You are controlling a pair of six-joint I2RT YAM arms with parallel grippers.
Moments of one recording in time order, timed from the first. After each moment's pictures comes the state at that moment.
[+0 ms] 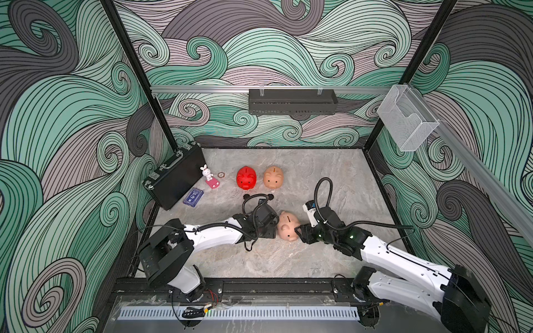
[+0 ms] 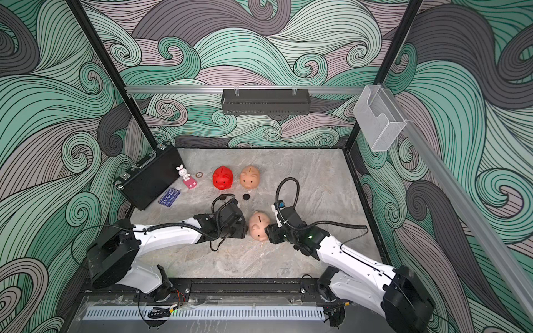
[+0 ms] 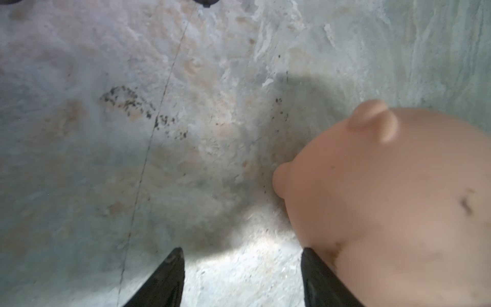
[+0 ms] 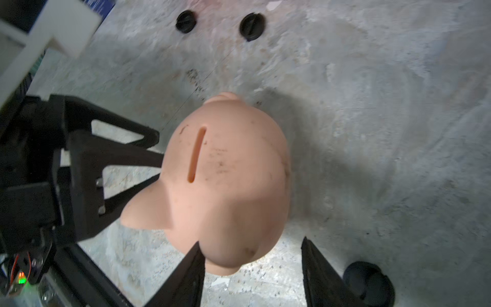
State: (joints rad) left arm -0.93 1.56 0.83 -0.29 -0.13 -0.75; right arm 0.71 1.03 0.52 -0.32 -0.03 0.46
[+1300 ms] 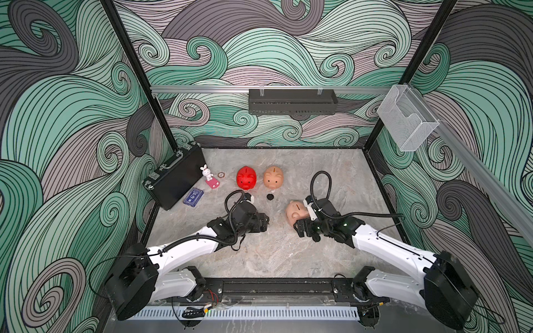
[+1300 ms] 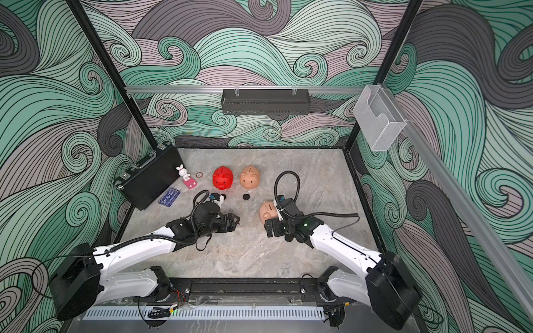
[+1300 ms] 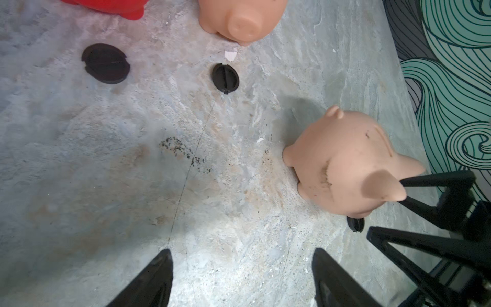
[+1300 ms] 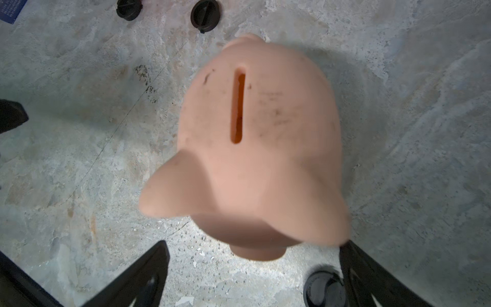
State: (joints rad) left arm -0.78 1.19 0.60 -0.17 -0.08 -0.75; right arm 0.67 1.21 0.63 -0.36 -0.01 0.37
